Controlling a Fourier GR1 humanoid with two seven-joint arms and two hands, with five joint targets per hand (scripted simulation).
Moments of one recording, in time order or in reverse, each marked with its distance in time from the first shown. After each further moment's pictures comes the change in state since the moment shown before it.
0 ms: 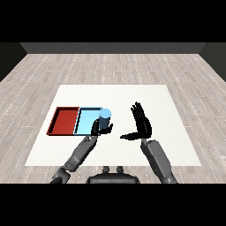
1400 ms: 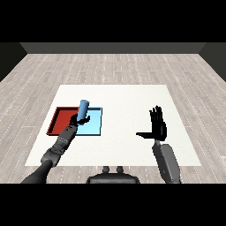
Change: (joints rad) left arm -0.328 0.225 0.244 0.702 -0.097 -0.042 0.294; right arm 0.122 -0.037 -0.231 0.051 -0.045 0.070 -0.068
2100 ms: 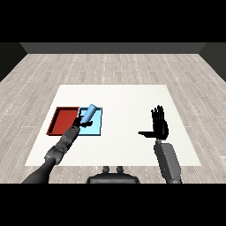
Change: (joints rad) left arm -0.055 -0.044 -0.028 0.131 -0.072 -0.058 0.079; right arm -0.018 -0.006 -0.046 0.061 -0.019 0.050 -0.021
